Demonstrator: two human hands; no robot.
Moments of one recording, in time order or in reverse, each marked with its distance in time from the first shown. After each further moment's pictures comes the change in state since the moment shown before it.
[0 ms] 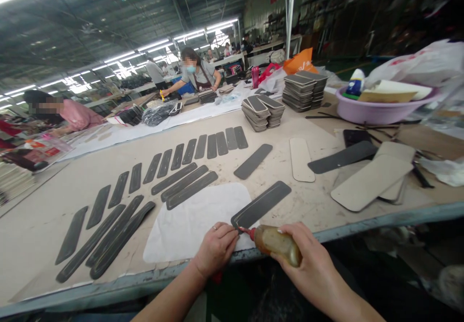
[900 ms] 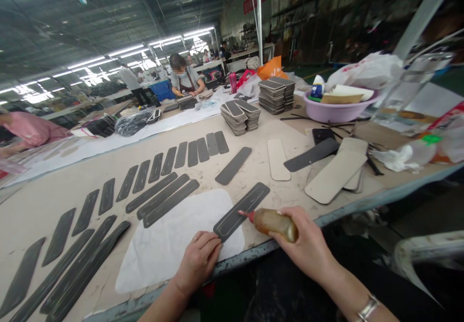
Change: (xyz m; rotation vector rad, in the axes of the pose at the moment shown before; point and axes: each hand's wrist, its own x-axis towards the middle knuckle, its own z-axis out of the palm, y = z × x) left_hand 0.003 -0.005 0.005 -0.048 0.039 -0.016; right_hand 0.018 0.032 -0.032 -0.136 0.226 0.013
